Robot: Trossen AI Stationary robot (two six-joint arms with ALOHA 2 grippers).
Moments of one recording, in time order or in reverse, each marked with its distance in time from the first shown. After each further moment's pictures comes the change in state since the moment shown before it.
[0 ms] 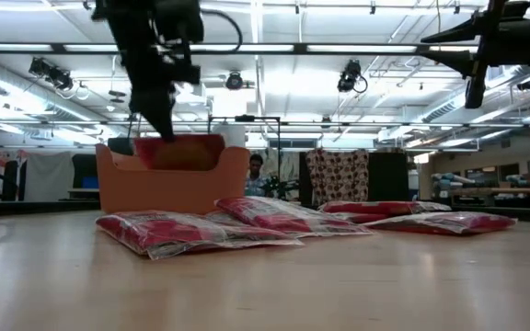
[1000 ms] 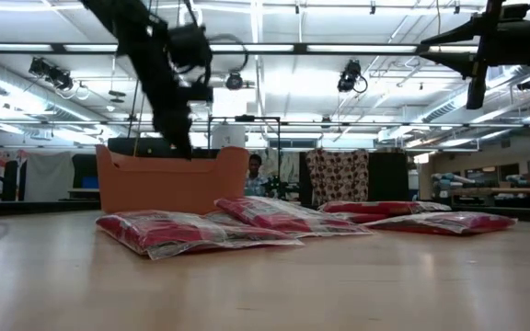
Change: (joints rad) left arm 0.163 0.085 -0.004 0.215 0.211 0.179; right arm 0.000 0.000 0.000 0.010 0.044 0.046
